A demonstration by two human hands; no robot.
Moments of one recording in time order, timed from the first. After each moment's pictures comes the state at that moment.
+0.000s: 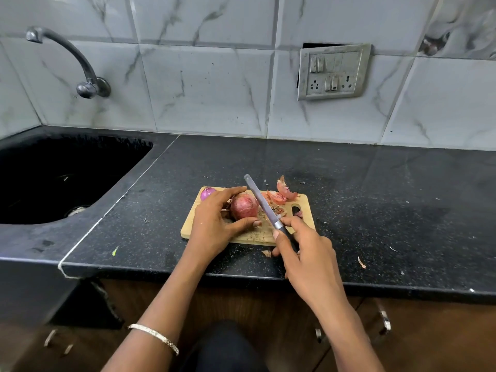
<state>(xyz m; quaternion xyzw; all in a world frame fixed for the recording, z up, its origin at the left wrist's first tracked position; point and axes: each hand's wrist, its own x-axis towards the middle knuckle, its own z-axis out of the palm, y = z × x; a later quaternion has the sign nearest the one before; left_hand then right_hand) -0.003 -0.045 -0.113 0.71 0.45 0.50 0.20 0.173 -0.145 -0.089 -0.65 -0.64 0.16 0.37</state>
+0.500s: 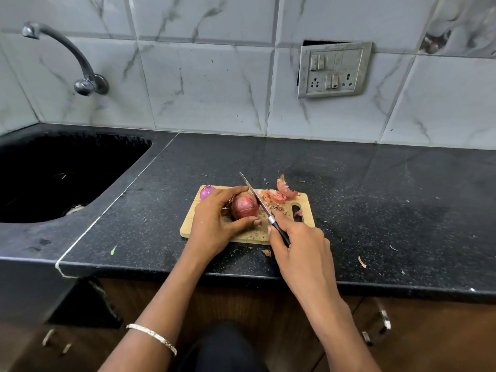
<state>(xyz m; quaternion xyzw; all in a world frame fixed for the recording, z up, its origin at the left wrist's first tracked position) -0.005 -0.043 -0.114 0.72 0.45 0.50 0.19 0.160 -0.144 -0.074 -0.68 -0.66 0.06 0.32</state>
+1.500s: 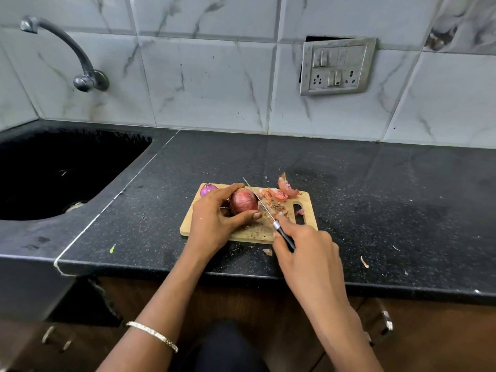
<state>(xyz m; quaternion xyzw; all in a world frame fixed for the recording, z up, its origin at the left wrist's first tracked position) -0.001 -0.047 -0.106 0.69 0.47 0.50 0.23 0.162 -0.151 -0.072 -0.70 -0.65 0.06 0.29</state>
